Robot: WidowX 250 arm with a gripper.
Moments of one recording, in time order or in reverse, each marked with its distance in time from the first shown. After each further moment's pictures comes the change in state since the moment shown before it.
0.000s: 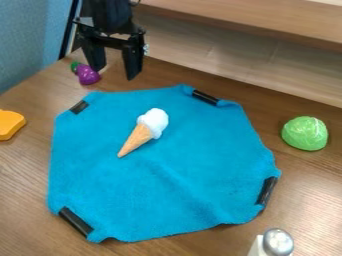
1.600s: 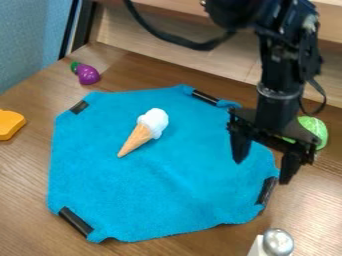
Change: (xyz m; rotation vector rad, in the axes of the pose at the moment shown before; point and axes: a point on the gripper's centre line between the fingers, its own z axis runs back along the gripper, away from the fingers) arm -0.038 -0.228 -0.059 -0.086 0.057 -0.238
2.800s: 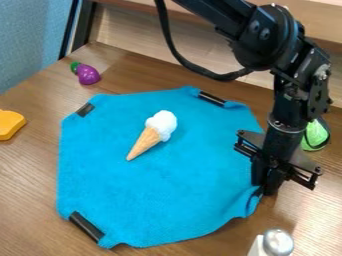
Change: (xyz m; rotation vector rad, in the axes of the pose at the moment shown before) arm 0.008 -0.005 -0.043 0.068 -0.001 0.005
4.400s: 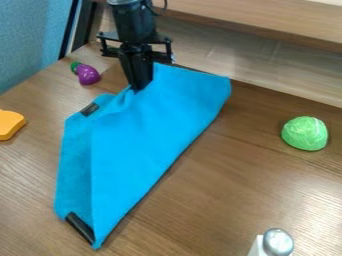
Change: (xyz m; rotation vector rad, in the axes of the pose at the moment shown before) arm -0.022 0.205 0.098 -0.062 -0.038 0.296
